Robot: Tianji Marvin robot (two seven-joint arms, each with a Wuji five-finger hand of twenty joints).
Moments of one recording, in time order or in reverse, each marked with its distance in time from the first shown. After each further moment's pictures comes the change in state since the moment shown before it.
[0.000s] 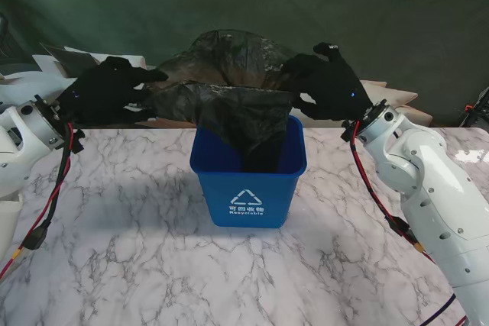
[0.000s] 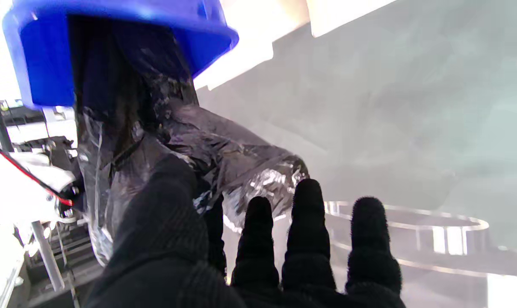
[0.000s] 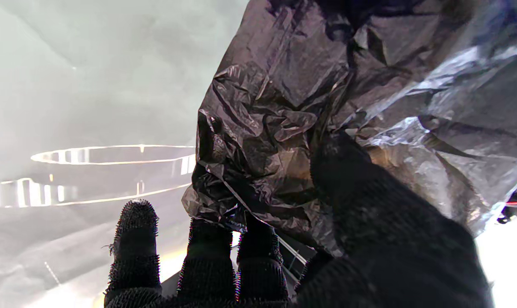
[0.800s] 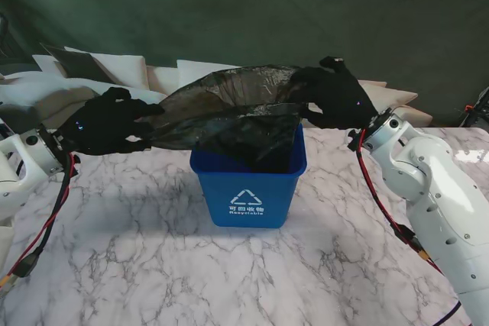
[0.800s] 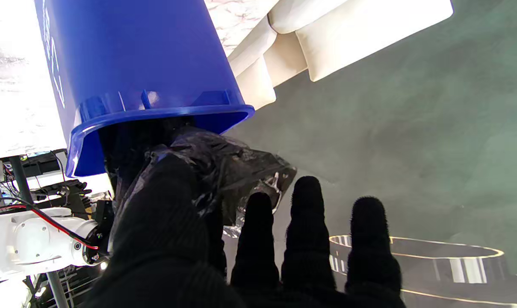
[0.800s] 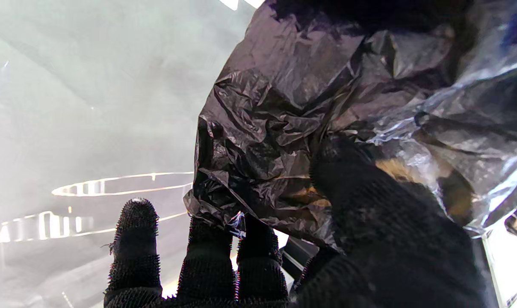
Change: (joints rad) left arm 0.132 0.008 -0.045 -0.038 0.164 -0.055 0.073; right arm -0.037 0.008 0.035 0.017 0.029 -0.030 0.057; left_hand 0.000 0.000 0.000 0.000 0.000 0.000 -0.022 0.028 0.037 0.000 -0.002 0.000 0.024 -0.005 0.000 0.000 0.000 0.000 0.000 0.000; right_hand 0.001 0.012 0.000 0.000 0.000 -0.012 0.002 -0.091 0.001 0.000 -0.005 -0.028 0.000 0.000 0.001 0.000 0.002 -0.001 0.019 0.000
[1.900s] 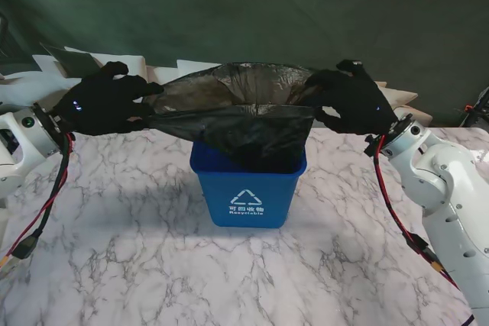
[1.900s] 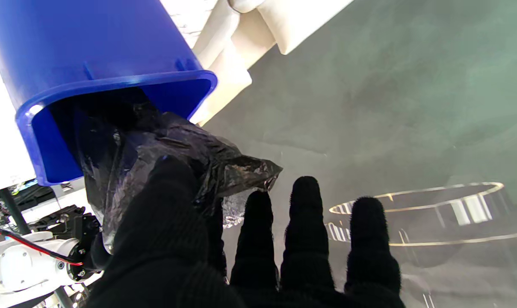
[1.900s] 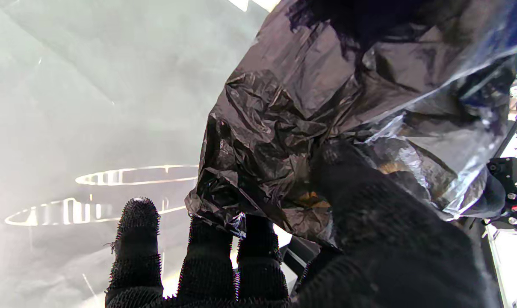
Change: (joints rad) left arm -0.080 -0.001 0.008 -0.037 0.154 -0.012 0.063; right arm -0.087 0.008 0.117 -0.061 -0.006 -0.050 0.008; left_hand 0.000 0.010 0.000 0.000 0.000 0.000 -0.014 0.011 0.012 0.000 0.000 0.010 0.000 -0.009 0.000 0.000 0.000 -0.002 0.000 0.009; right_hand -0.009 0.024 0.001 0.021 -0.033 -0.012 0.015 -0.006 0.012 -0.001 -0.032 -0.033 0.000 0.000 -0.013 -0.007 0.008 -0.012 -0.001 0.011
